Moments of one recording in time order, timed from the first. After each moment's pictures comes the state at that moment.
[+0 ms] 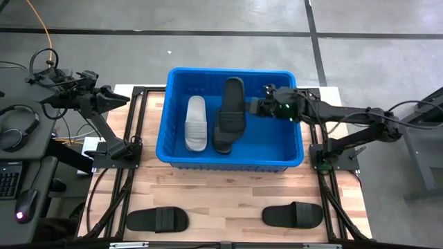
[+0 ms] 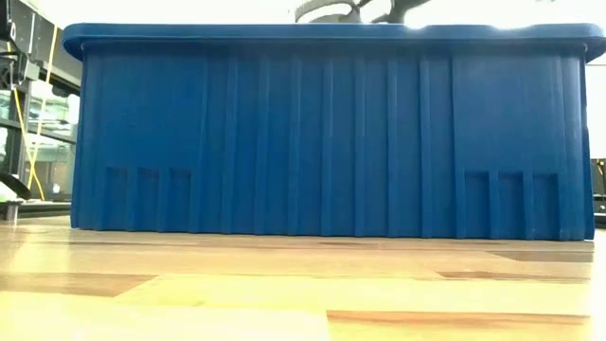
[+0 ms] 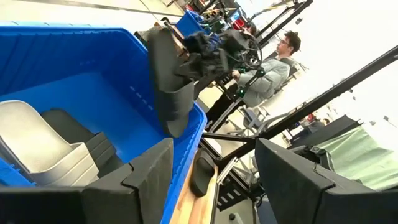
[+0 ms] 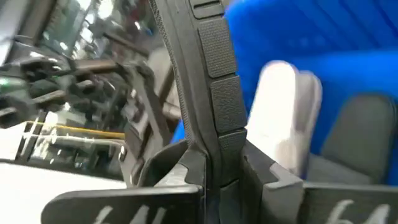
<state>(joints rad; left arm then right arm) -0.82 0.52 1.43 -1.21 -0.99 -1.05 -0.19 1.23 1.10 -0.16 0.15 1.09</state>
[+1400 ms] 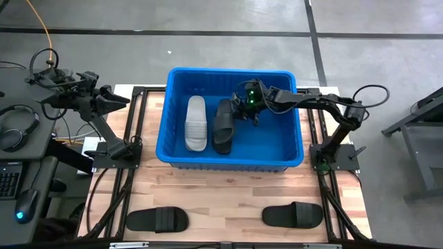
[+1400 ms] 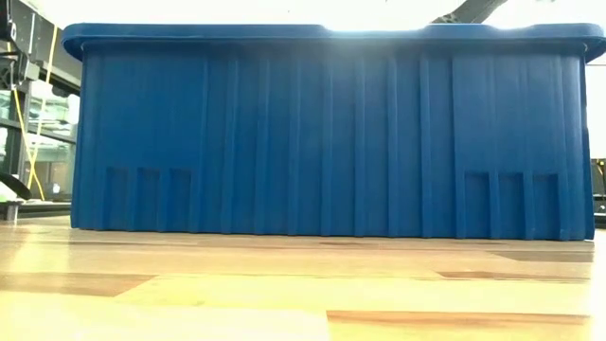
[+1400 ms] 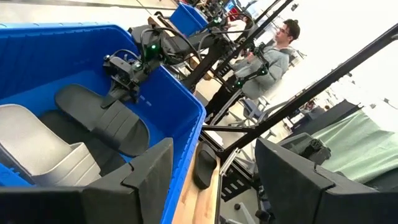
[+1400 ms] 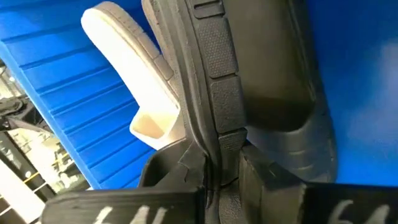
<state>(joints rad) -0.82 0.52 1.43 -1.21 -0.95 -0.99 -0.48 1.69 1.10 -0.12 -0.44 1.55</state>
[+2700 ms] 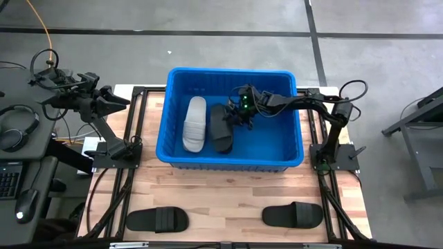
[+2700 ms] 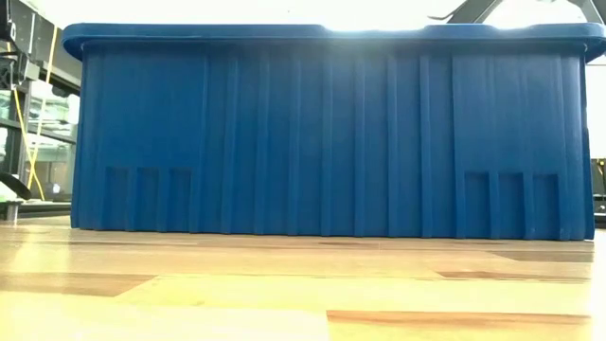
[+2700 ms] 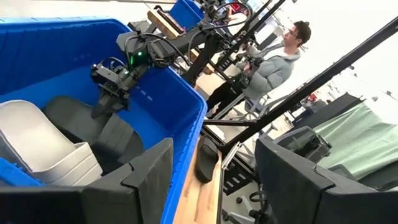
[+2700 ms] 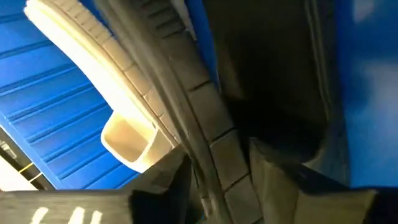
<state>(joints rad) -0.82 0.52 1.43 -1.23 -0.93 -1.00 -0.47 1.83 1.10 0.01 -0.48 1.54</state>
